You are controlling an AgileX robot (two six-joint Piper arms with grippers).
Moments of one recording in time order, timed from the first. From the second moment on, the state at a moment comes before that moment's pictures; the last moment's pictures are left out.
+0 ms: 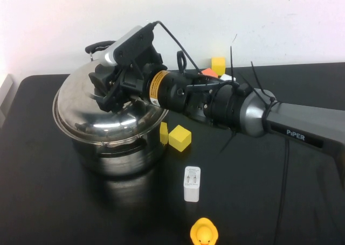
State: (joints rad) right arm 0.72 2.24 -1.77 -0.77 -0.30 0.67; left arm 0.04 -0.01 0.01 -0.11 0.37 -0.02
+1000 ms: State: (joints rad) right arm 0.72 1.65 -1.35 -0.95 -0.17 0.77; left arm 0.04 -0.01 0.01 -0.11 0.37 -0.02
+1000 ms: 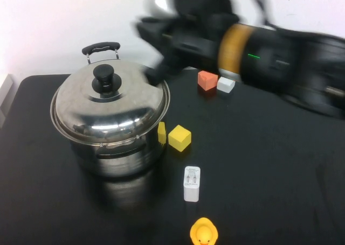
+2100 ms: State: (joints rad) right arm 0.72 0.55 -0.42 -0.61 0.22 0.36; left arm 0.04 -0.01 0.01 -0.11 0.37 -0.02
